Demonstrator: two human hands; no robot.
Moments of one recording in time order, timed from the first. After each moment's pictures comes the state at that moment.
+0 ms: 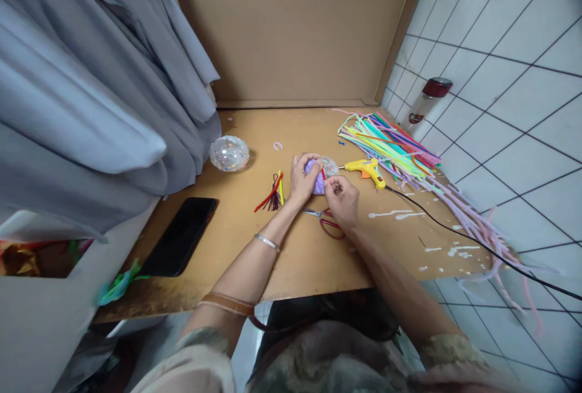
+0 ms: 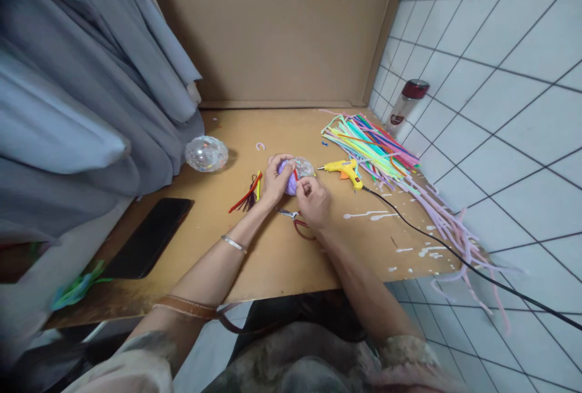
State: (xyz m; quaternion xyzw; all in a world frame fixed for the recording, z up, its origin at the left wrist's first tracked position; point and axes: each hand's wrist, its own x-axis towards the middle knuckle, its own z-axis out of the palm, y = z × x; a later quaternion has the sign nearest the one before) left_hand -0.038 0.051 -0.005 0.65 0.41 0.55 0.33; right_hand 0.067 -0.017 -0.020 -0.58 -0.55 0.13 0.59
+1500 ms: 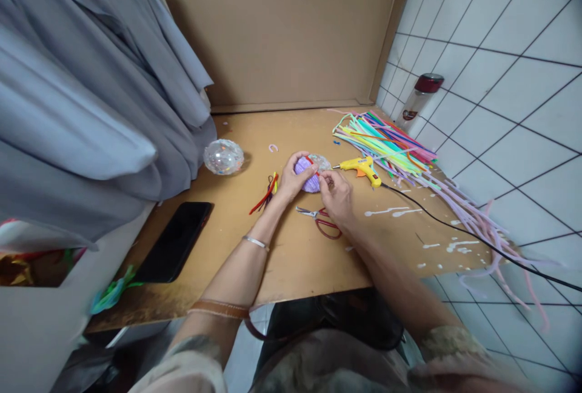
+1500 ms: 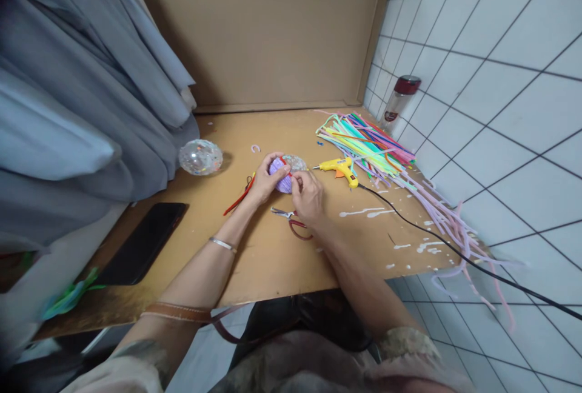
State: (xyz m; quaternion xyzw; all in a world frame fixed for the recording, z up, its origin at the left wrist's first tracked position) left_hand -0.049 0.077 -0.030 0.62 0.35 0.54 0.46; right_hand 0.074 -0.007 -0.022 -0.57 -0.61 0.05 0.55
